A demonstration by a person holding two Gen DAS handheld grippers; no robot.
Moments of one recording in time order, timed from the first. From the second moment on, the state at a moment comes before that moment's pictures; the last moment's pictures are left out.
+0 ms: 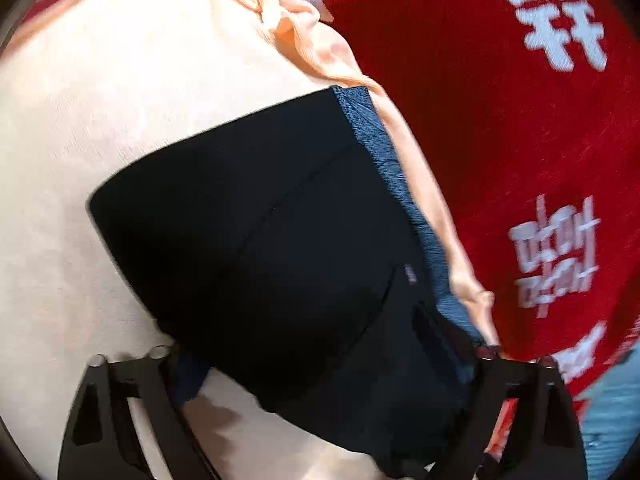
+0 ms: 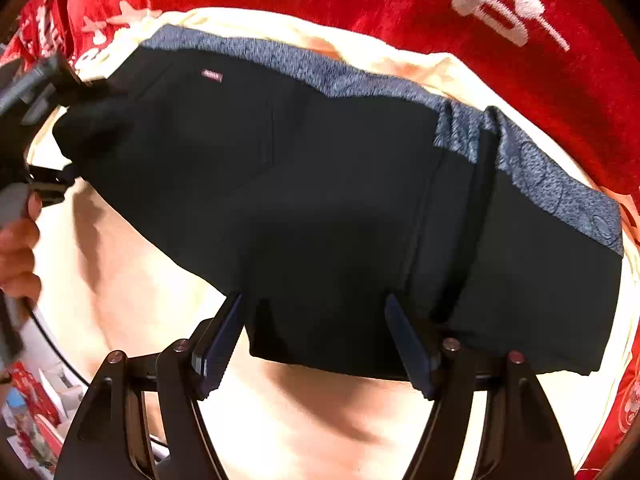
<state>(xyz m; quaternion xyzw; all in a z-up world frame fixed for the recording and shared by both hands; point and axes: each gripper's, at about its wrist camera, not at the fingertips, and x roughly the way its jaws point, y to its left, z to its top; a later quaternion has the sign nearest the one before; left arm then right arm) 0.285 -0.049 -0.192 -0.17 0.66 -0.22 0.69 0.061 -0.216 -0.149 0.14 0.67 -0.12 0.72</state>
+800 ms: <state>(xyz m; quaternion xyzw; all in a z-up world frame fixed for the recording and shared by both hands) 0.178 -0.143 -0.146 0.31 0.42 -0.26 0.81 0.319 -0.133 -0.106 0.15 0.75 0.14 0.63</state>
